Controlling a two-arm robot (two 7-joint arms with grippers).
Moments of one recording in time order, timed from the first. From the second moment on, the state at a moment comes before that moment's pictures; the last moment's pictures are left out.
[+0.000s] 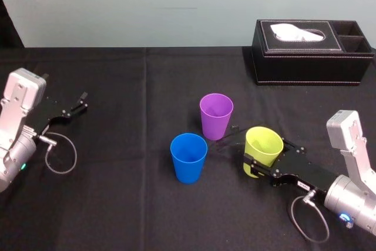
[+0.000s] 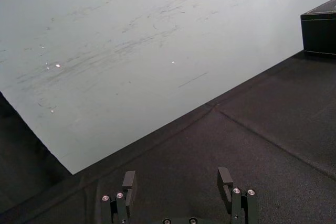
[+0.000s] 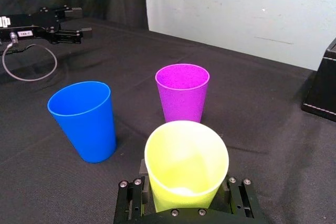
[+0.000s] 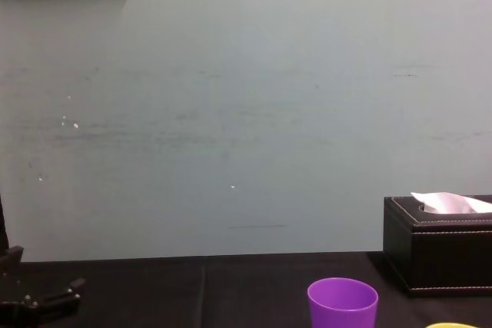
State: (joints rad) left arm -0.20 0.60 0.45 -1.41 -0.25 -0.12 0.03; right arm -0.04 0.57 -0.28 -1.59 0.40 -0.01 0.45
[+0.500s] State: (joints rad) left arm -0.20 0.60 0.45 -1.41 -0.25 -0.12 0.03; right arm 0.05 0.59 -0.29 -1.68 0.37 0.07 0.47
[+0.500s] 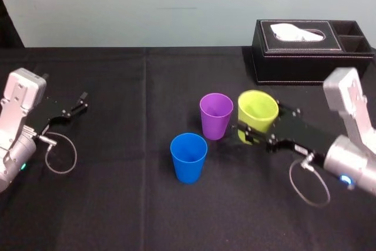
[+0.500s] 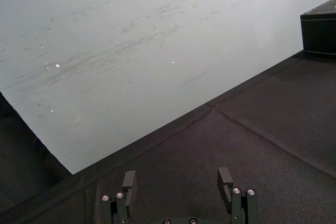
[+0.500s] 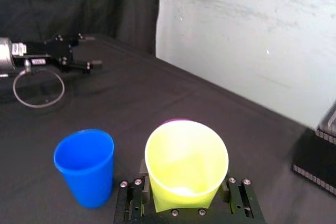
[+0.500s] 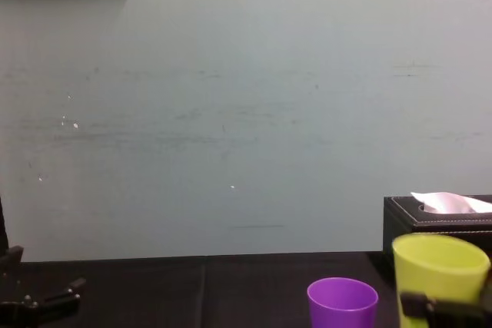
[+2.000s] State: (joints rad) left arm -0.20 0.60 0.45 -1.41 -0.25 -0.12 0.03; right arm 0.43 0.48 -0.47 -1.43 0.42 0.19 0.53
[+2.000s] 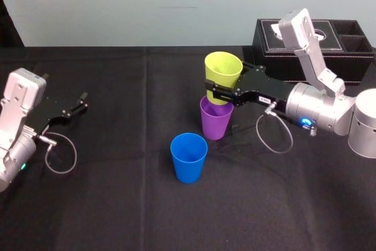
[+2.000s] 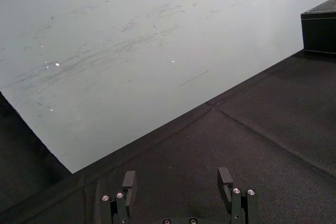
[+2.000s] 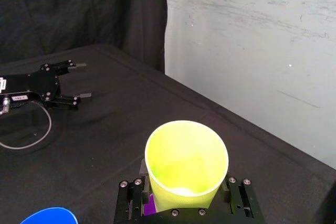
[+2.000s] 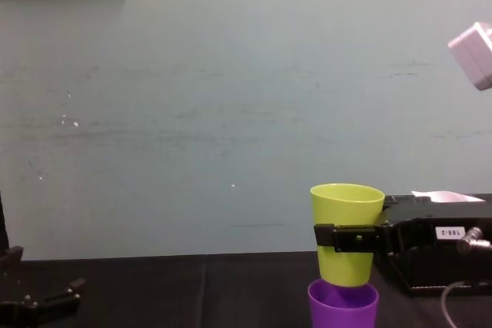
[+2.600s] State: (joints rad) left arm -0.20 0.60 0.45 -1.41 -0.25 -0.12 0.03; right arm 0.44 0.48 -0.49 -1.40 0.42 0.16 0.54
